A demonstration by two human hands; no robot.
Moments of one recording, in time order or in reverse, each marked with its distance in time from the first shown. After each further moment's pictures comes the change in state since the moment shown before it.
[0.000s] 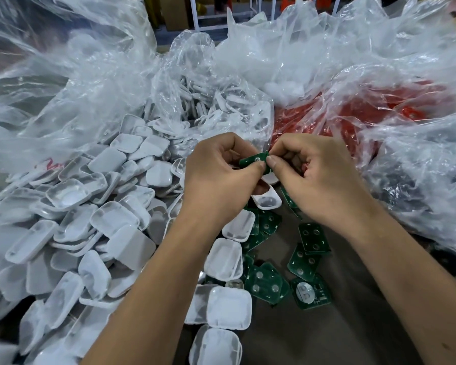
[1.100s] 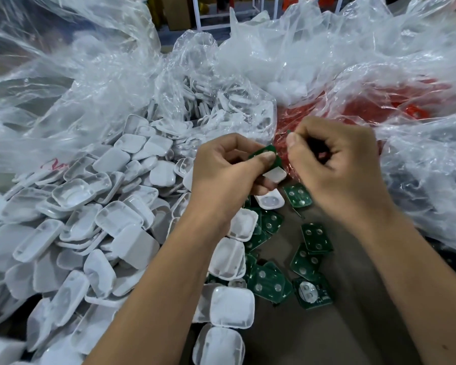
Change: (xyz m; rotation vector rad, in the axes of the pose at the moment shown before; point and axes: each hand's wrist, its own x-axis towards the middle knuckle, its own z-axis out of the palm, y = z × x) left_hand -0.001 0.003 0.004 -0.280 -0.019 -0.100; right_hand 0.001 -0.001 -0.007 0.160 0.151 -0.169
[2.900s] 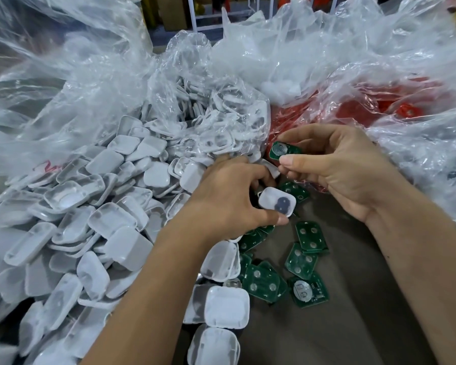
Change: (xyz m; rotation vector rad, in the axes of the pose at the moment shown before) left_hand 0.008 -0.011 -0.010 1.075 -0.360 0.318; right_hand 0.006 0.015 -0.020 0.604 -0.123 0.711
